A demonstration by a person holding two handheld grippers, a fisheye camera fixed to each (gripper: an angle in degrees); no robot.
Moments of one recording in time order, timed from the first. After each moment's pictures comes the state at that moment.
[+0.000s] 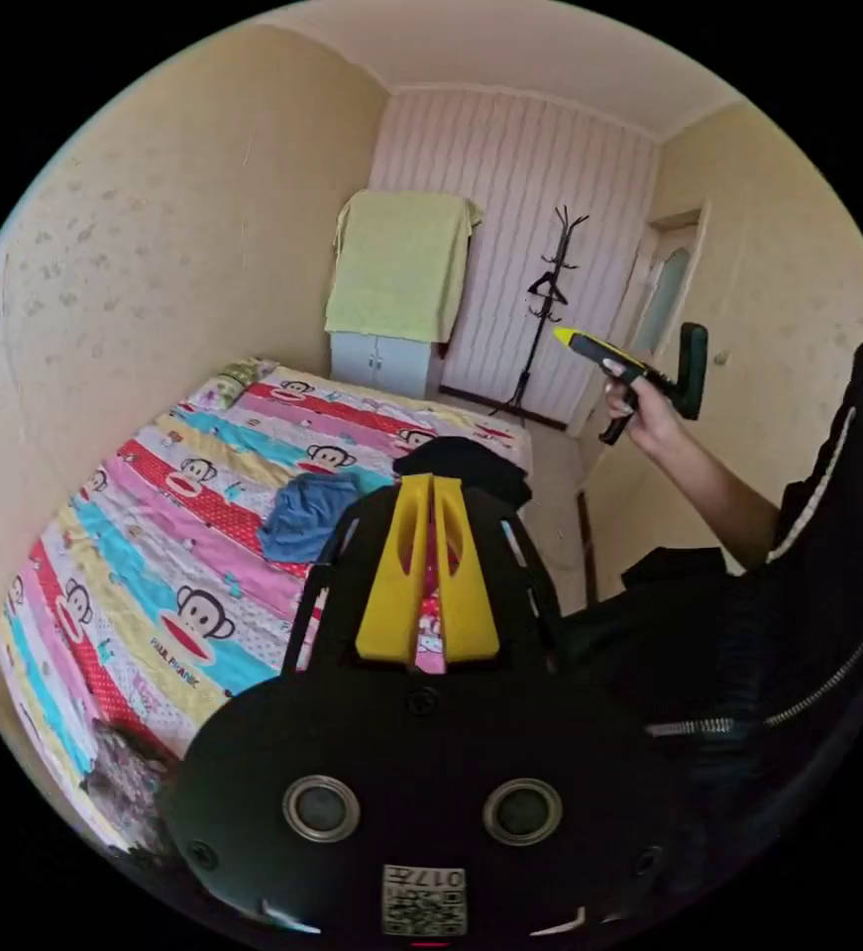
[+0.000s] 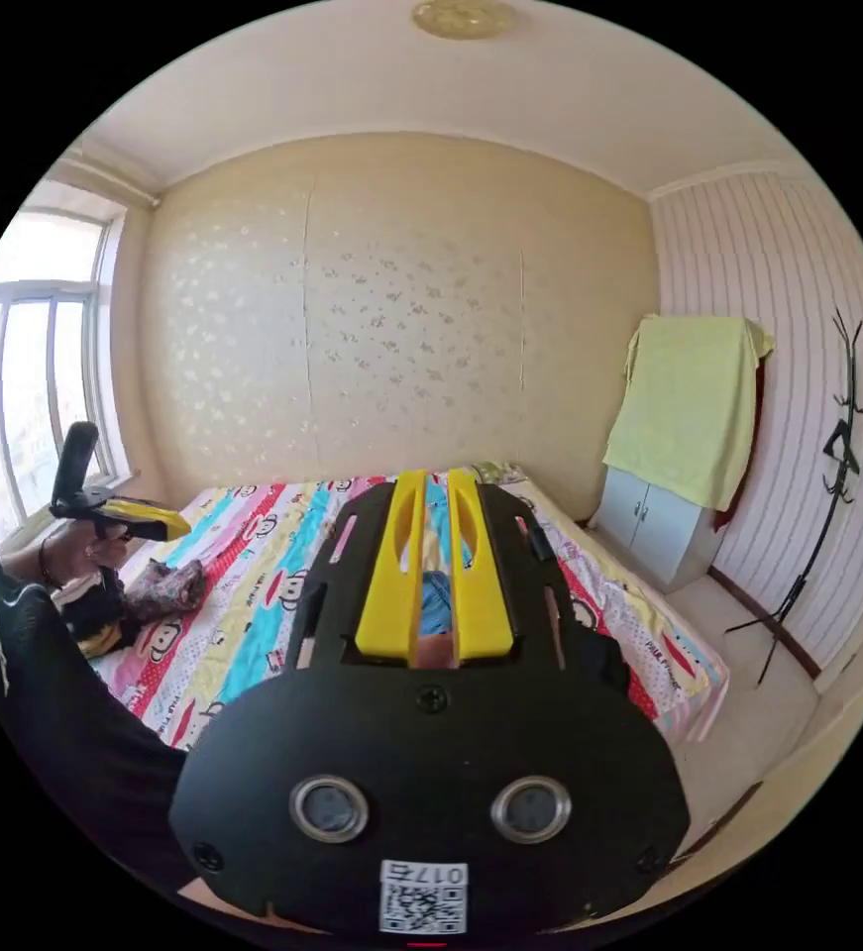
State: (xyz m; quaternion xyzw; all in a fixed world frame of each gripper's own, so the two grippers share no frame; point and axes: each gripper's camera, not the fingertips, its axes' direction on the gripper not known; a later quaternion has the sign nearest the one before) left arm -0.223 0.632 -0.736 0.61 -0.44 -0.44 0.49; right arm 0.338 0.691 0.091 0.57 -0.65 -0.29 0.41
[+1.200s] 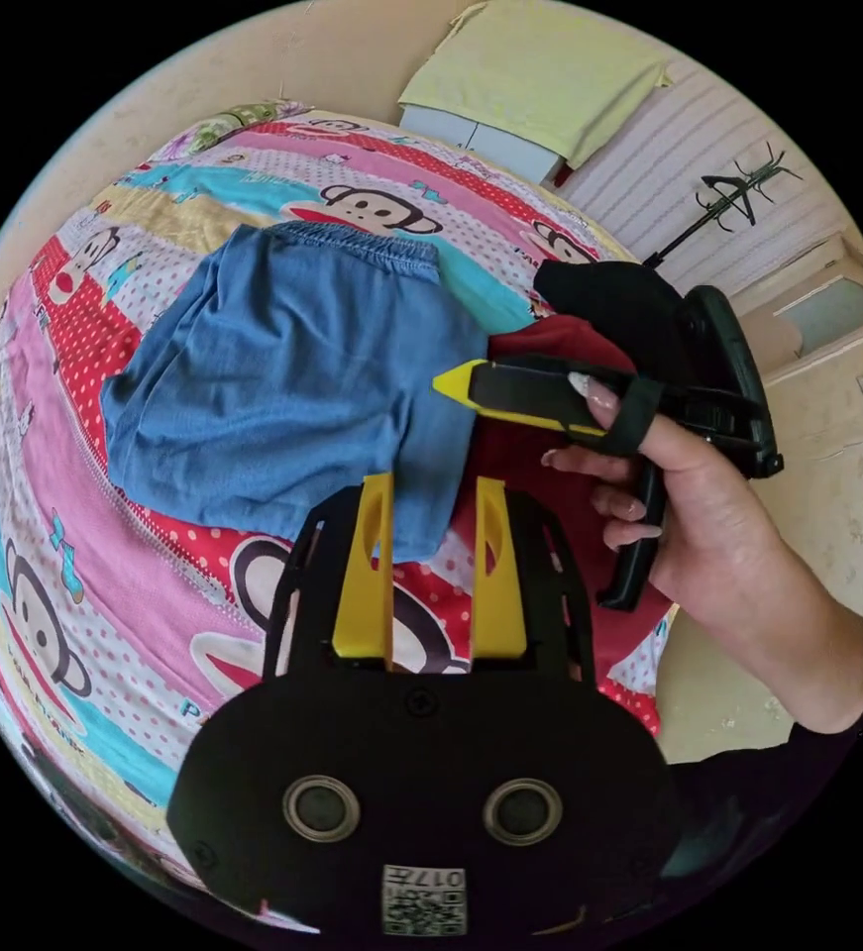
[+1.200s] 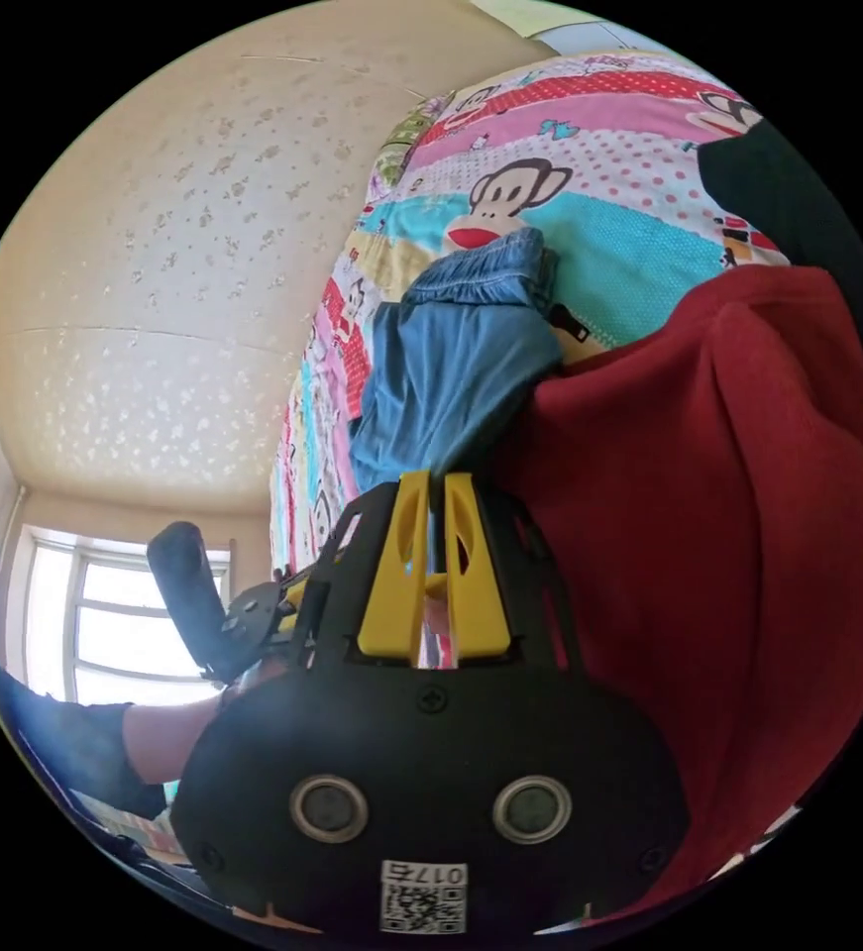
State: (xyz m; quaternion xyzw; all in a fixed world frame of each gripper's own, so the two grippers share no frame) left arm -0.782 0.678 -0.747 0.52 -0.23 -0.60 0.57; right arm -0.179 0.525 0.004 0.05 -0.77 -0.40 0.50
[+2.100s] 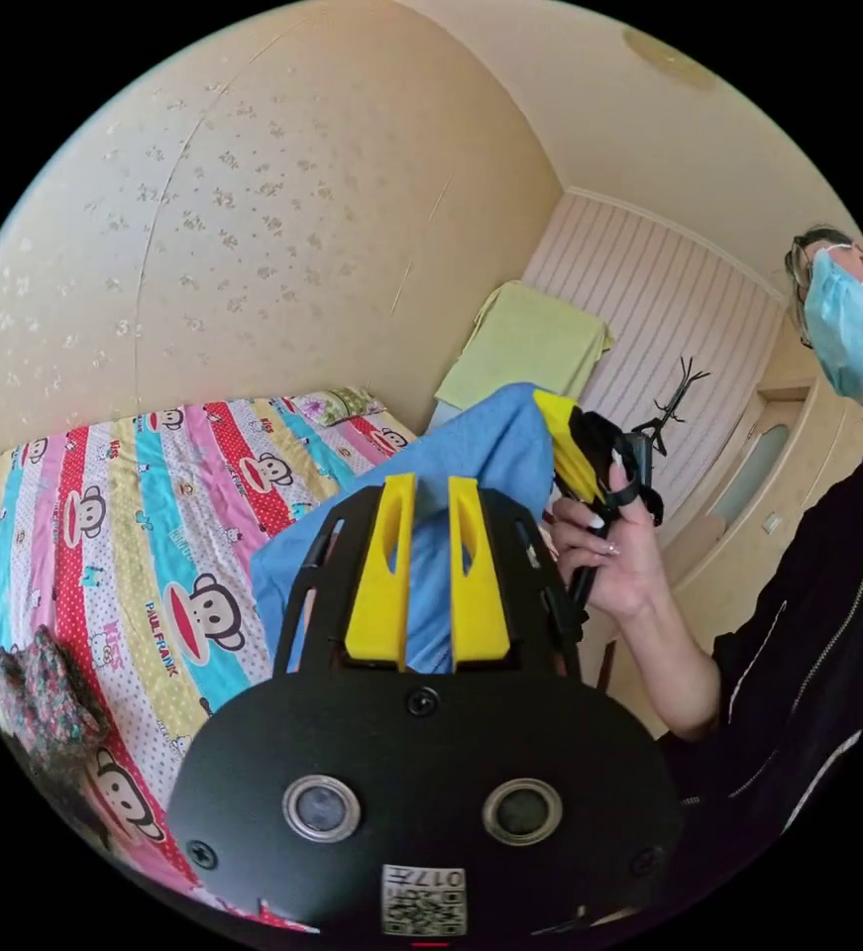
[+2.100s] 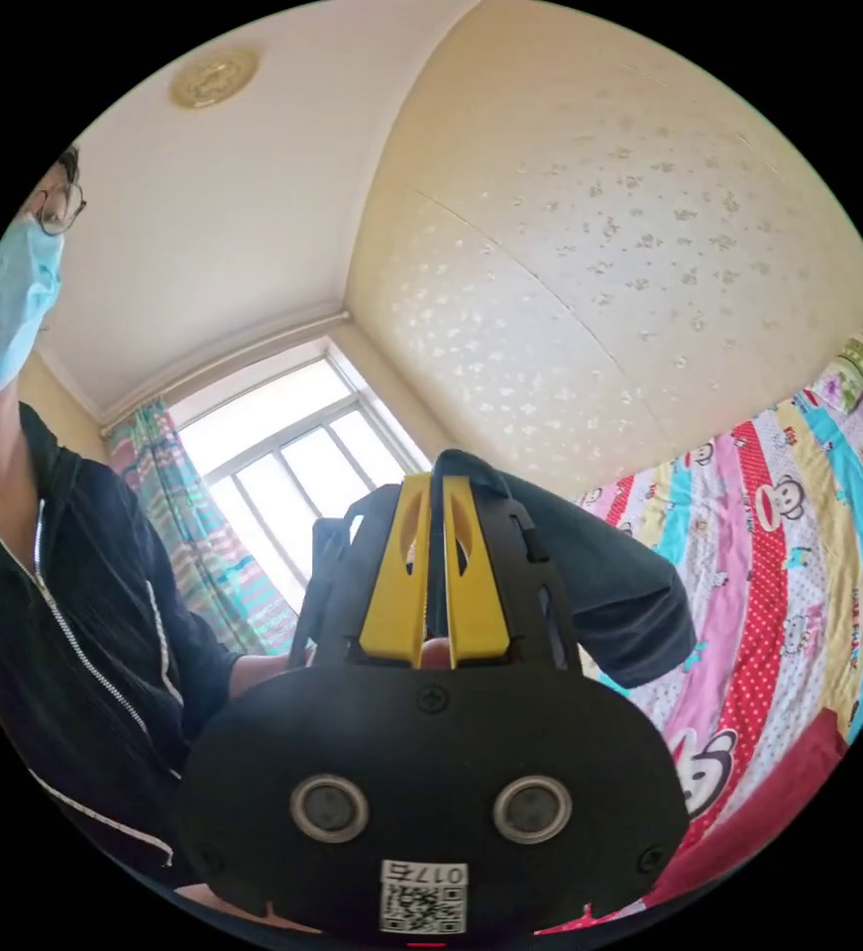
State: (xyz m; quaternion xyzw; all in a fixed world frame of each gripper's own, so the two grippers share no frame) left arm -0.268 0.636 -0.654 0.71 -0.41 -0.50 0.28; right arm 0.194 0.727 -0.054 0.21 -0.82 -0.53 0.00
